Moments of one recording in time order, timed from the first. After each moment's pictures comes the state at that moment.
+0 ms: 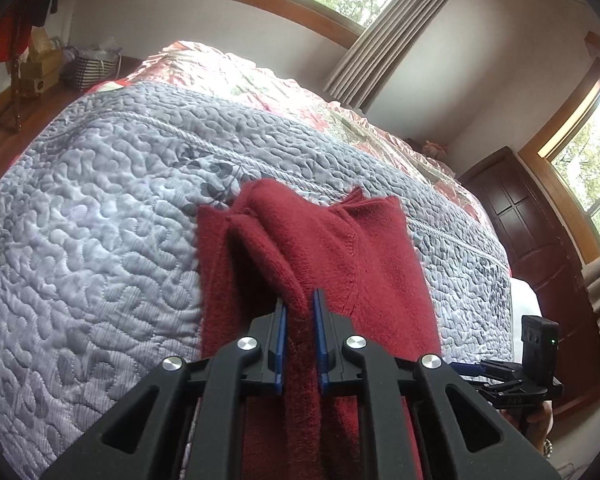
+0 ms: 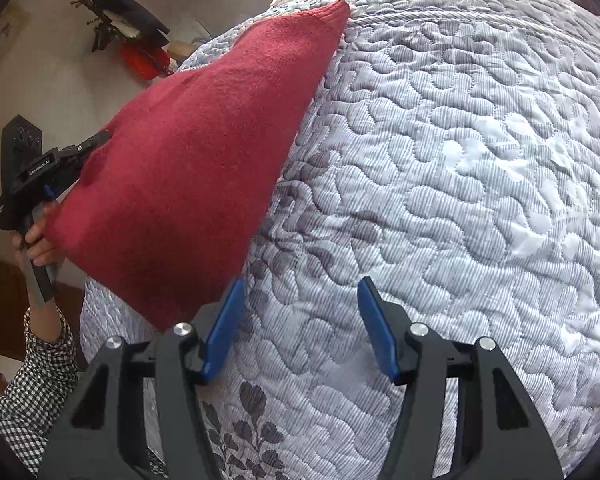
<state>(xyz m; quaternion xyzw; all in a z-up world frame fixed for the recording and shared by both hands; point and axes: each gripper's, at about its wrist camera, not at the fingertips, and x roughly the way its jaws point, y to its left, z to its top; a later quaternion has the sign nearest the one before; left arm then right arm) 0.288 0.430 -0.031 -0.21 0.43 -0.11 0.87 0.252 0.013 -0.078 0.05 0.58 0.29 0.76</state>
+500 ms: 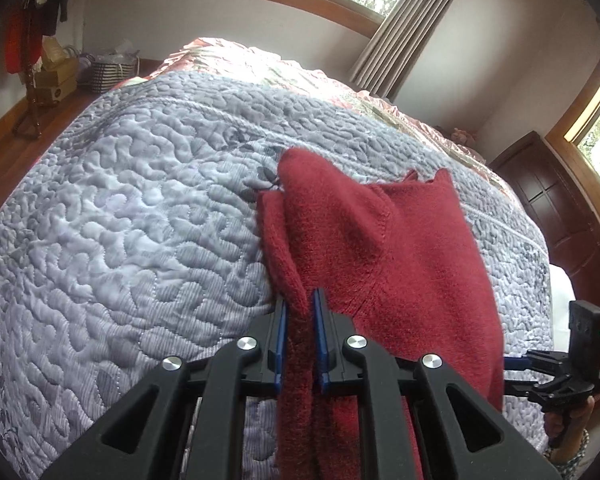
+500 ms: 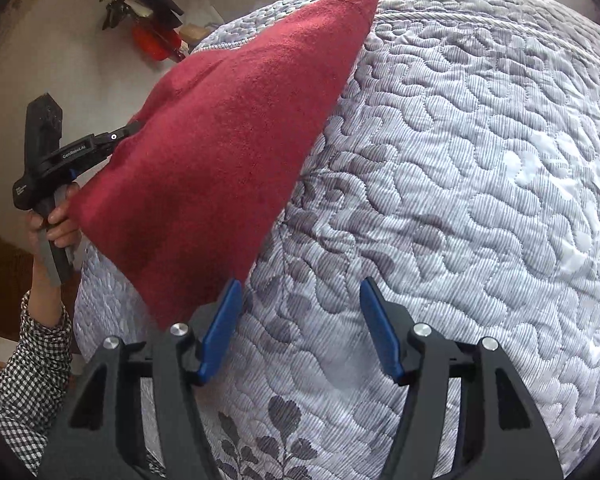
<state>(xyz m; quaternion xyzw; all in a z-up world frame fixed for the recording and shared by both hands) 0.295 0.452 -0.074 -0.16 0.45 -0.07 0.87 0.243 0.072 -0.079 0.02 0.58 0.31 0.75</state>
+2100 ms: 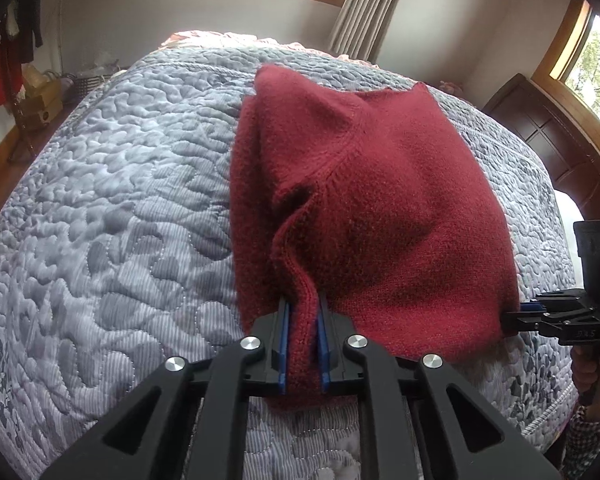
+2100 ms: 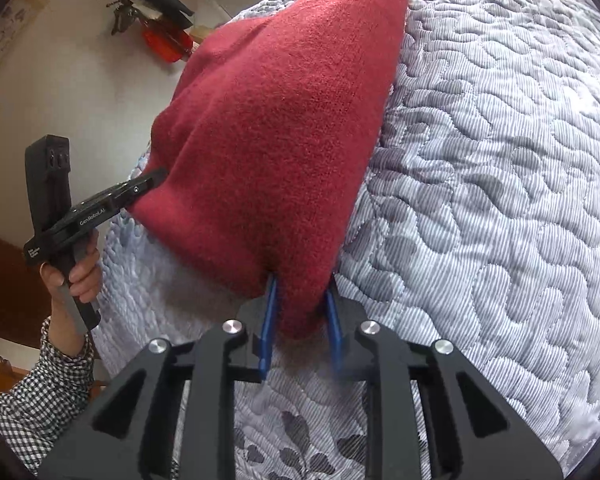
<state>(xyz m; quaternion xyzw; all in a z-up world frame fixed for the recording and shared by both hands) 0.217 0.426 -0.100 -0.09 0.47 -0.09 0.87 0.190 0.142 -0.107 0.06 0.59 0.32 0.74</state>
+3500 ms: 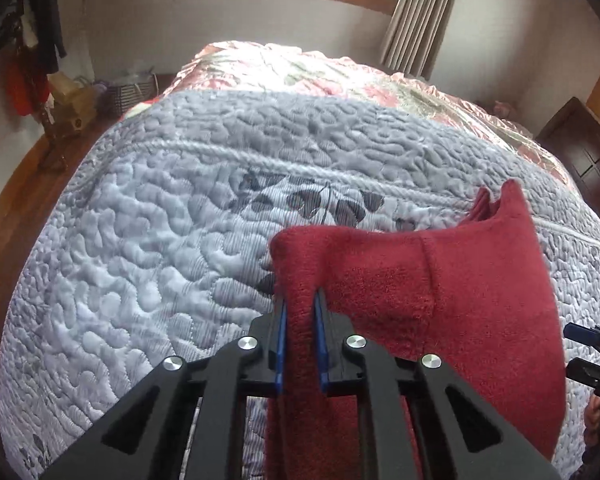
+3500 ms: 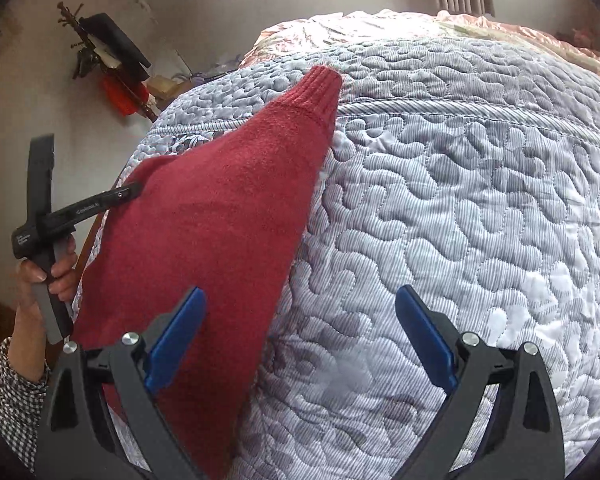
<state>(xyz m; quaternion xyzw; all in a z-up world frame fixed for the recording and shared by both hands) 0.388 0.442 -0.081 -0.08 0.49 0.00 0.87 0.319 0.127 -0.080 0.05 0.52 0.24 0.82</state>
